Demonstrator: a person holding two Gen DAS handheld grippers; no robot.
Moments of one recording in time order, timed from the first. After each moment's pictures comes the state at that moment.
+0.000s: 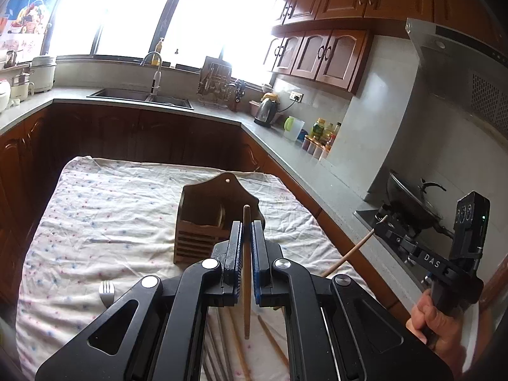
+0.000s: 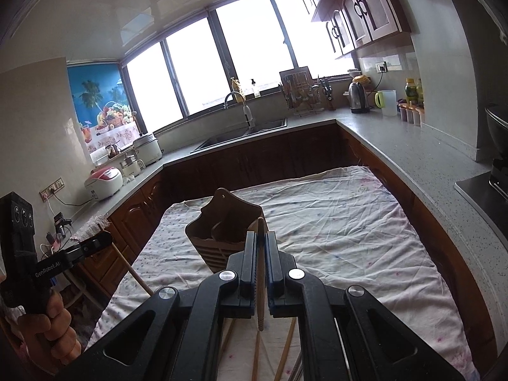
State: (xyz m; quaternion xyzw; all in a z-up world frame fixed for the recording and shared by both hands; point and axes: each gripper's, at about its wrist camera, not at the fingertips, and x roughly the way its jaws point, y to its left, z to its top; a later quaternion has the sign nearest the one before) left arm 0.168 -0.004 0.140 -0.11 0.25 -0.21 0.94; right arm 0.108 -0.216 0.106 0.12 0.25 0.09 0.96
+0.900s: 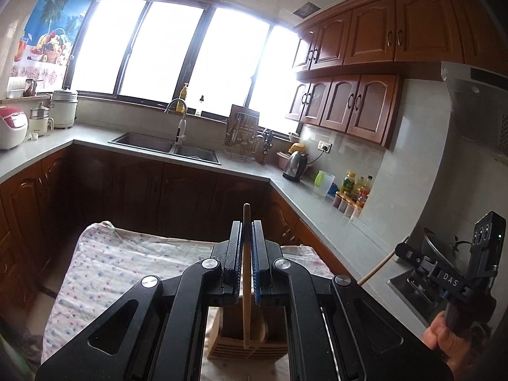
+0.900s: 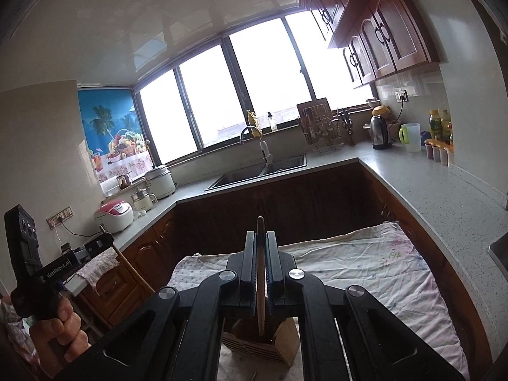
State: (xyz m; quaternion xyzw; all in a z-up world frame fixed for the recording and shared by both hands) left arm 0.281 0.028 0.201 -0.12 0.16 -0.14 0.97; right arm 0.215 -0.199 0.169 0.13 0.18 0.12 0.97
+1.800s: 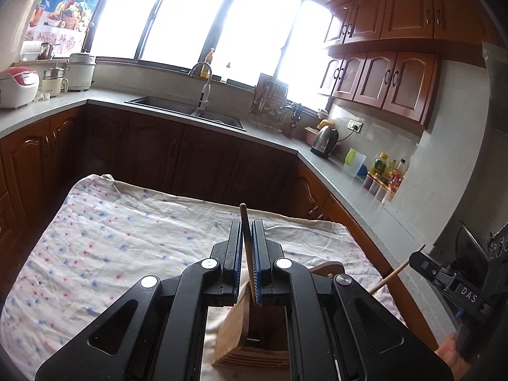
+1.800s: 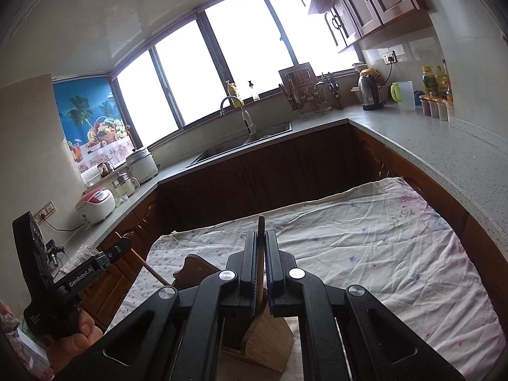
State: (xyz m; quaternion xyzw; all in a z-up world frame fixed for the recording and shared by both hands) left arm 0.349 0.007 0.094 -0.14 0.22 -0.09 0.96; right arm 0.276 -0.194 0.076 0.16 0.24 0.10 0.95
